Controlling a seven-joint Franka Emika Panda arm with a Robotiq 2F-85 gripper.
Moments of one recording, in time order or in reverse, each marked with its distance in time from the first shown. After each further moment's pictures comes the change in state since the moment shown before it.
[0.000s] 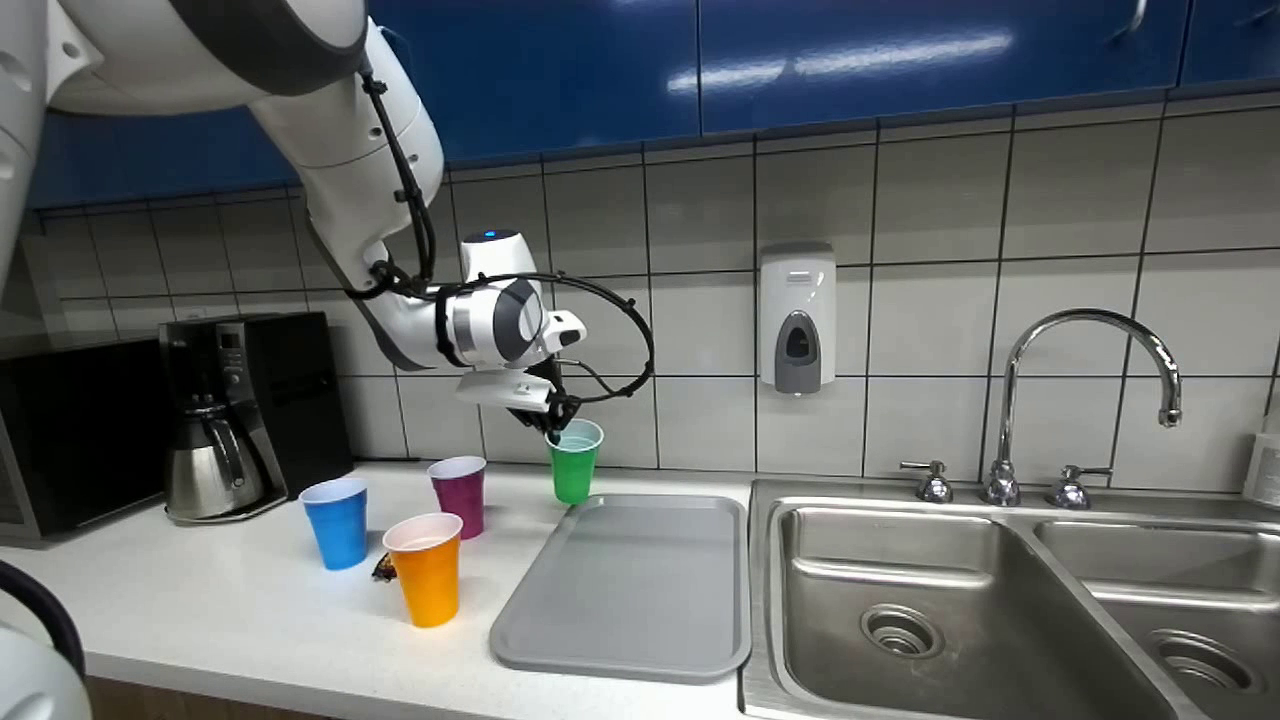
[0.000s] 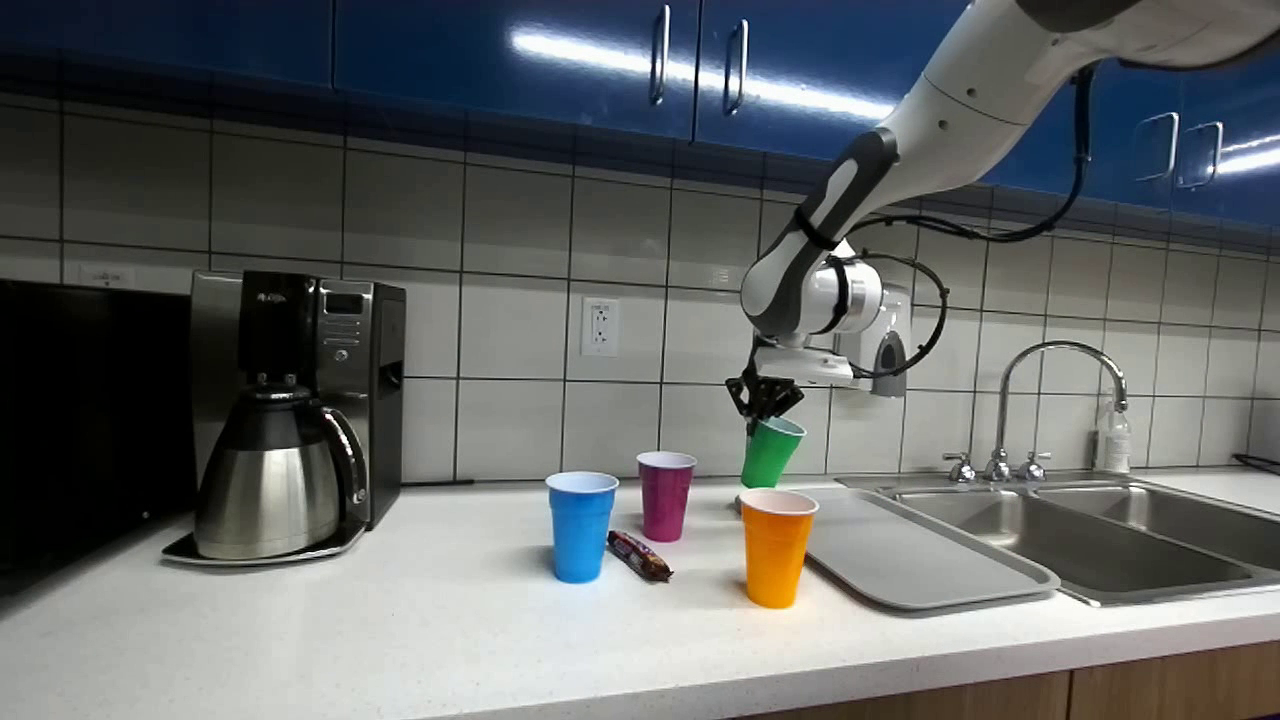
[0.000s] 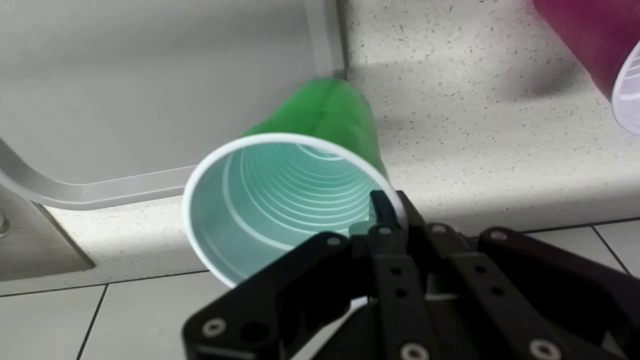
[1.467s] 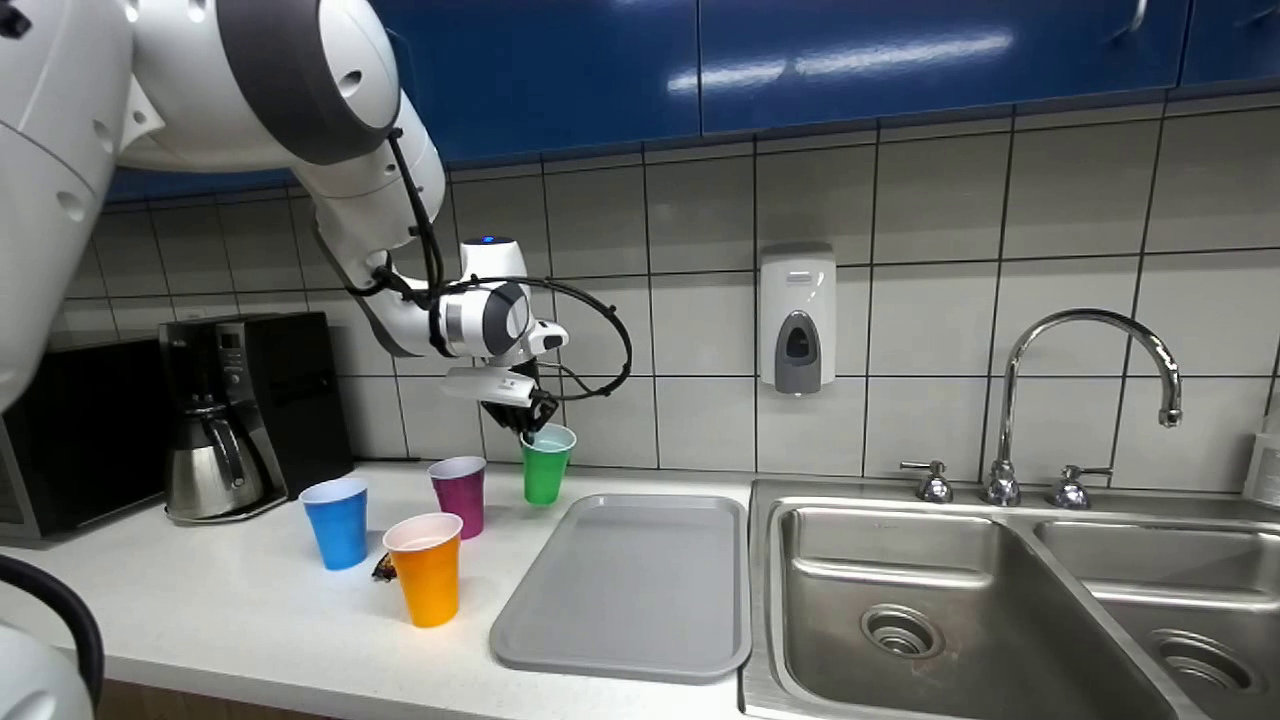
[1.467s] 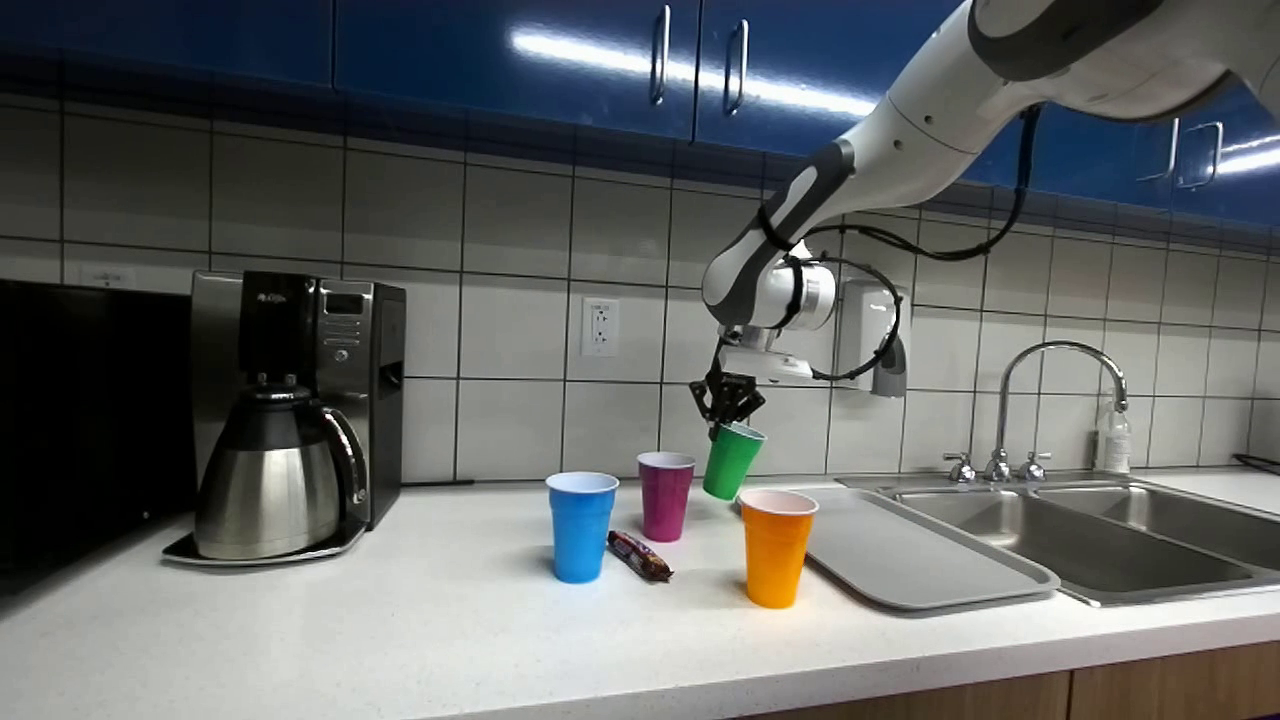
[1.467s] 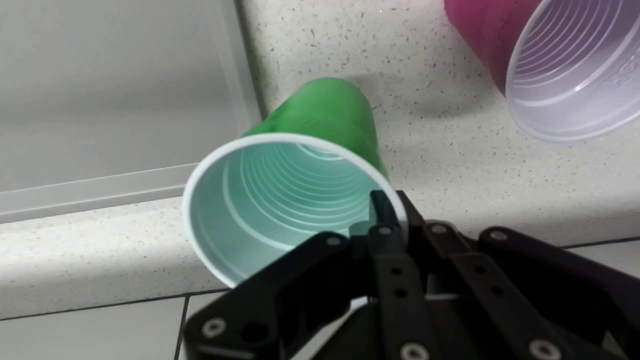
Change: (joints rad) arm 0.005 0.120 0.068 0.200 0.068 -0.165 -0.057
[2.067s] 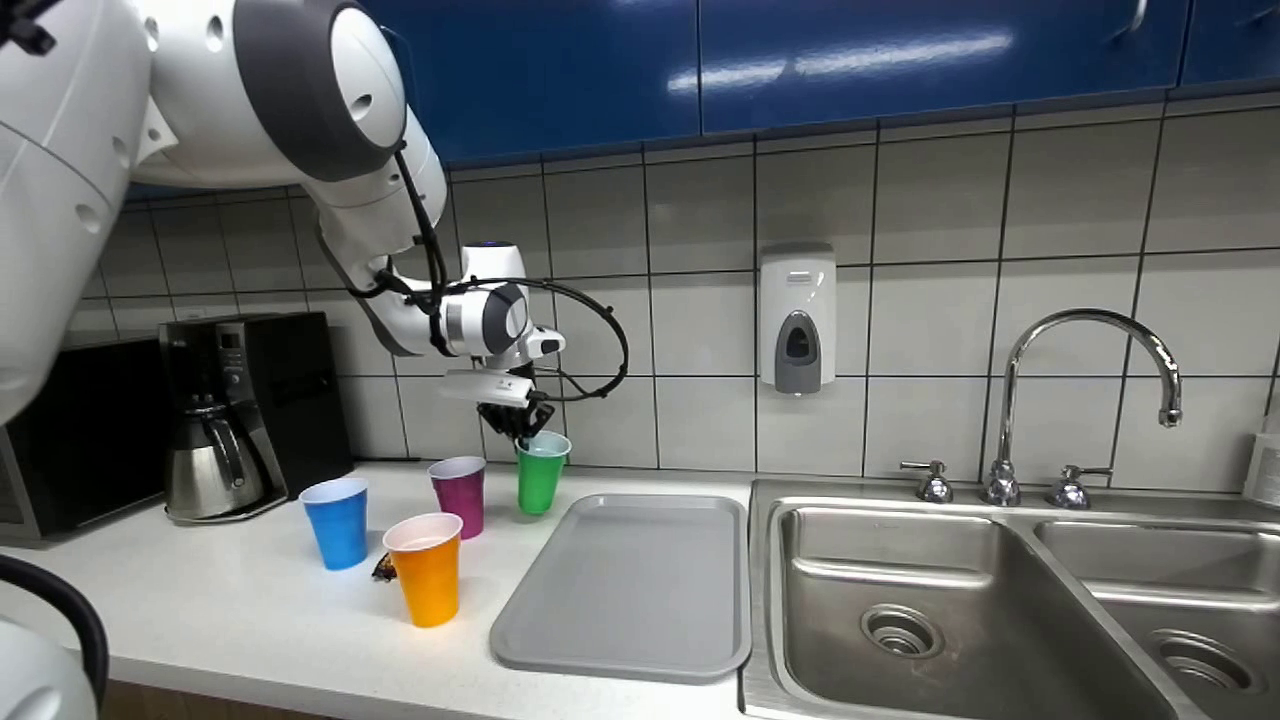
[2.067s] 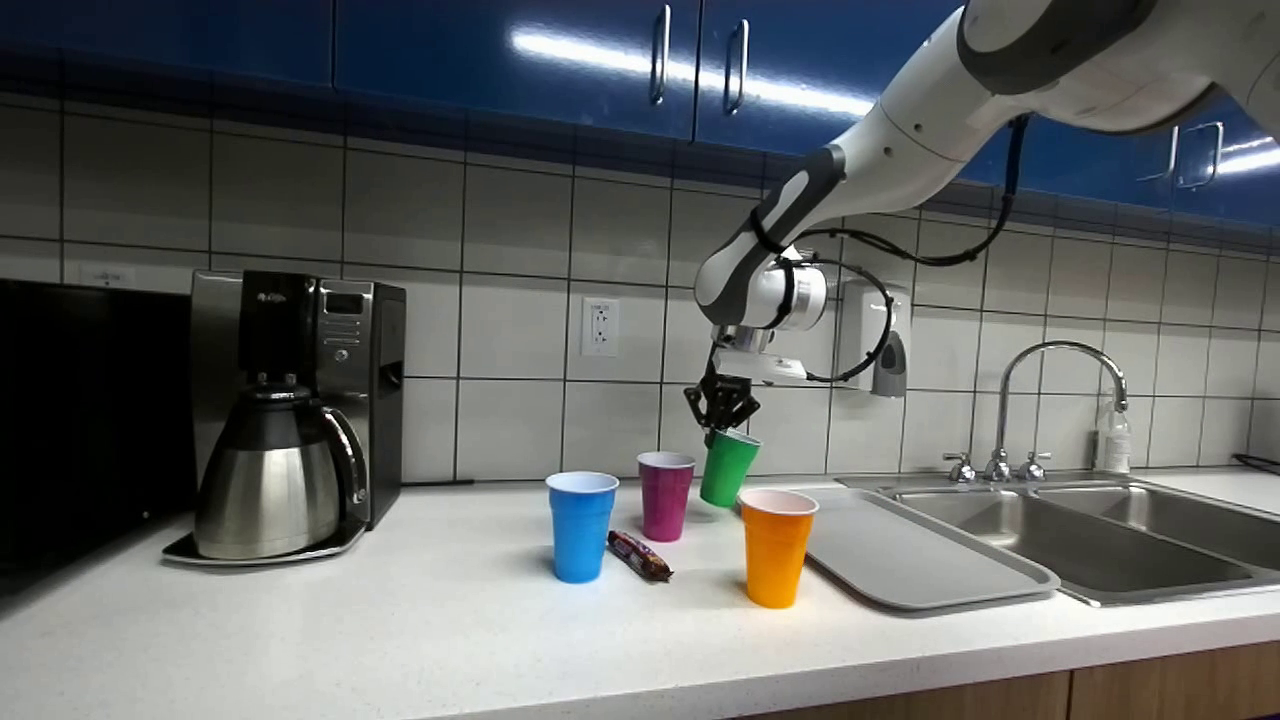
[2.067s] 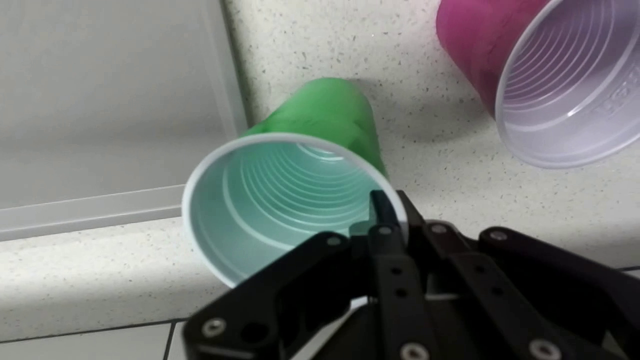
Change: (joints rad) arm 0.012 0.034 0.000 0.053 0.000 -0.079 -0.004
